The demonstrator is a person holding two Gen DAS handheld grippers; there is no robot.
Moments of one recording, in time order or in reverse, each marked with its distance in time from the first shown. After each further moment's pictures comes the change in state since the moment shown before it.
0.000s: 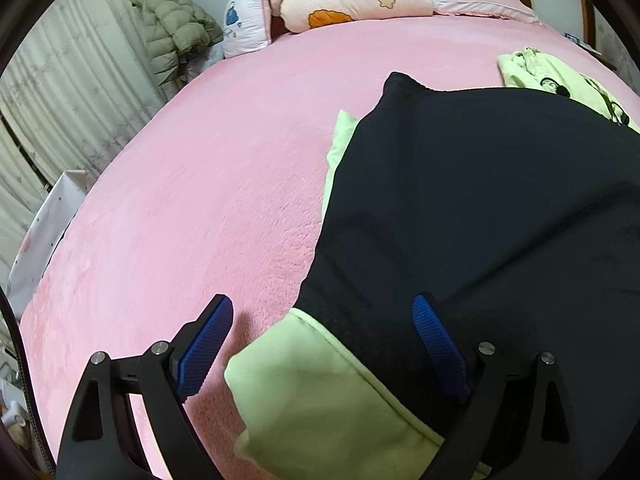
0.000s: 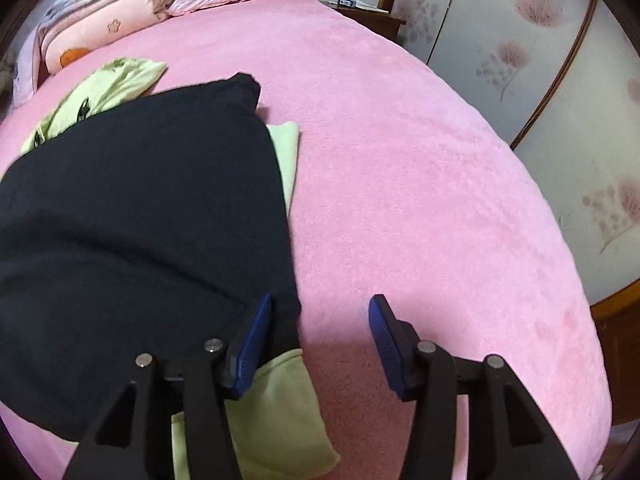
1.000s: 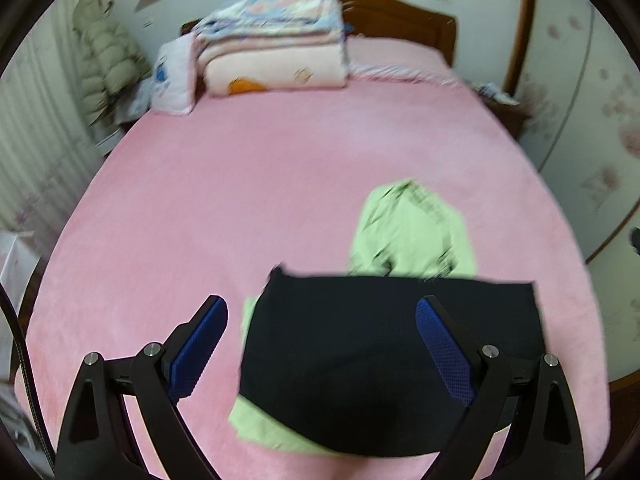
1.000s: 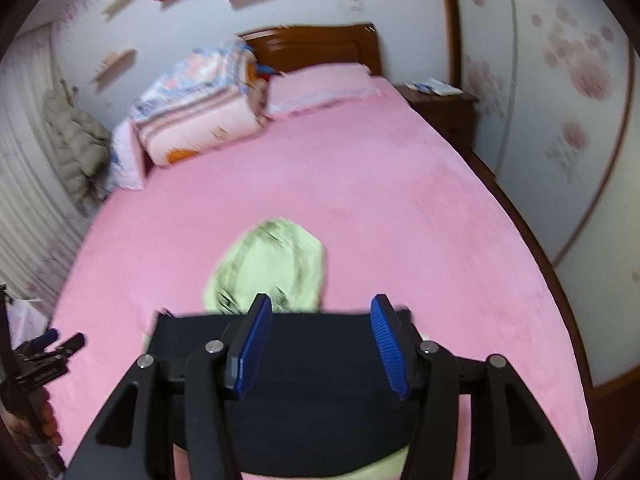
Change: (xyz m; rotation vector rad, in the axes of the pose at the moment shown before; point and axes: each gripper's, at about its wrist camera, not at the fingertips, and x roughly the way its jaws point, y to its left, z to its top) left arm -0.231 0.002 0.216 0.047 -0.043 -0.388; right arm -0.248 0.050 0.190 0.029 -0.221 0.416
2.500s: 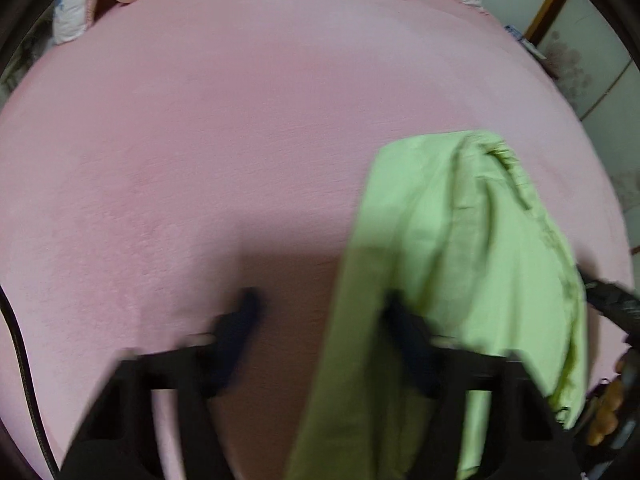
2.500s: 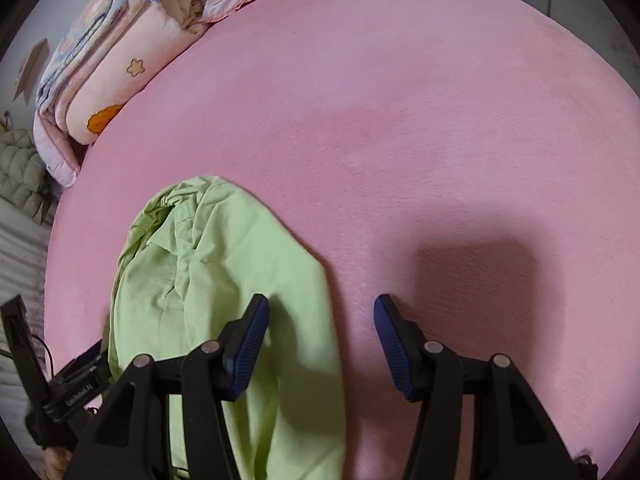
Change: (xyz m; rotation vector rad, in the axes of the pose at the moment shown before) left arm 0.454 -0.039 0.082 -0.053 0.293 -0.153; right arm 0.426 -0.027 0.016 0.202 0.356 0.041
